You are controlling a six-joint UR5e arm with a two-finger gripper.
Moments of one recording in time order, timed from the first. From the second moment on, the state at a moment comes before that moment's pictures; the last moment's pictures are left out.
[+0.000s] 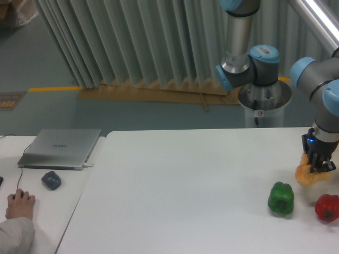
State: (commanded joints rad) arm 2.57 -1.88 -1.62 -1.36 1.55 1.61
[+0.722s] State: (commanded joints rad) arm 2.58 -1.85 -1.60 -1.30 1.55 1.62
